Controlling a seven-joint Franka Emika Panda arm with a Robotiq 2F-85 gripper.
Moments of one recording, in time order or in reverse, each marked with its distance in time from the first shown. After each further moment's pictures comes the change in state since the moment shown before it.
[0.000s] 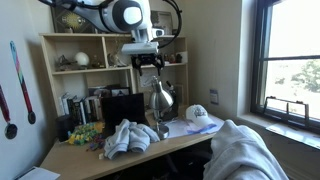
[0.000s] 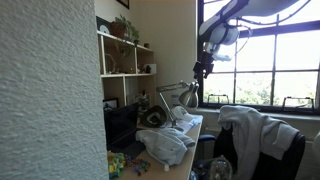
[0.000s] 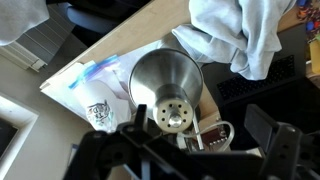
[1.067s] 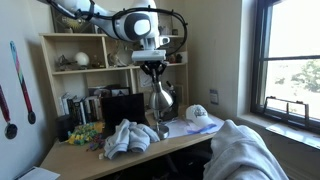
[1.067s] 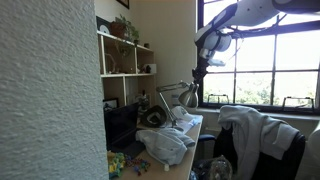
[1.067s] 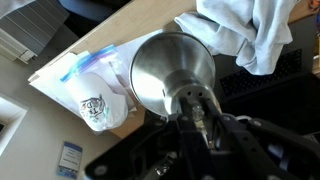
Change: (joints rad) arm -0.075 0.141 0.063 0.104 0.074 0.027 -0.073
